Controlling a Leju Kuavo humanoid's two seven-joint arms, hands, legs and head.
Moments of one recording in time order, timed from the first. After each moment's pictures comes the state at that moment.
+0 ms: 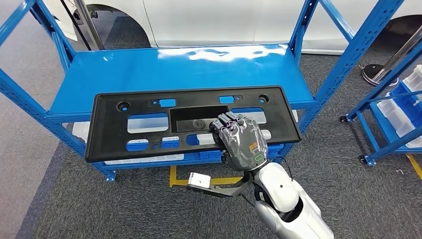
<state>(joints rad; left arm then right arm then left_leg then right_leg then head) -0.02 -0.10 1.05 -0.19 -1.31 0.01 -0.05 -0.45 -0.09 0.79 -1.69 1.23 -0.16 0.04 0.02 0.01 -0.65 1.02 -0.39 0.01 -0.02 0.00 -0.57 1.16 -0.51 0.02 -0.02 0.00</state>
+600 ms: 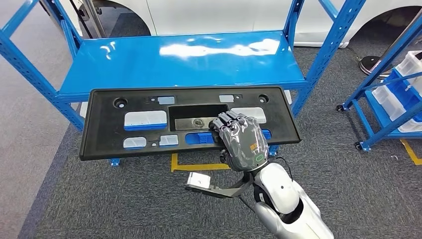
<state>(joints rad) -0.01 -0.11 1.06 -0.19 -1.32 0.02 -0.06 -0.43 -0.09 0.79 -1.72 1.22 -0.16 0.05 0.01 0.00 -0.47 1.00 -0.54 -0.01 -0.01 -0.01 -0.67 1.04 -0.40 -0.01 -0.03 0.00</state>
